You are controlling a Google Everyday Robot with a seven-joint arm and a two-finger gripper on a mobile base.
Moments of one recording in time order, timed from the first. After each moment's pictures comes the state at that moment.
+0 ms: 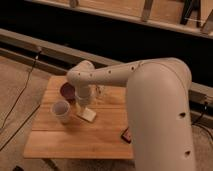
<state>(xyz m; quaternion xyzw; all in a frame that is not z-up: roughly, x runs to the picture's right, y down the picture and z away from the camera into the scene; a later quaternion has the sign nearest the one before) -0.098 0.124 0.799 -0.34 0.17 0.41 0.83</state>
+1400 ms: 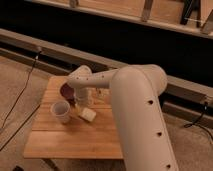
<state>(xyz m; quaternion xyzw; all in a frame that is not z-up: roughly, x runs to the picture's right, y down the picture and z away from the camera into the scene) -0.129 0.133 0.876 -0.36 0.12 0.32 0.87</state>
